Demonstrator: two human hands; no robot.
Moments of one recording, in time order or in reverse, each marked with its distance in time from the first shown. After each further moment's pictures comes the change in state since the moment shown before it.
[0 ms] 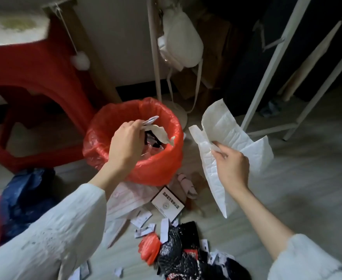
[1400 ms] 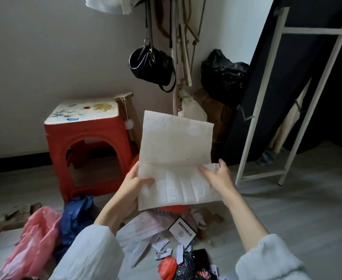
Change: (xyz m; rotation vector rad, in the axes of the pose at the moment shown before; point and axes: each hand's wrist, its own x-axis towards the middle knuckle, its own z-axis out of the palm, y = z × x) left_hand -0.099 0.043 -0.189 -1.240 -0.261 -0.423; right_hand -0.076 -0.137 -0.083 0.312 -0.204 0.143
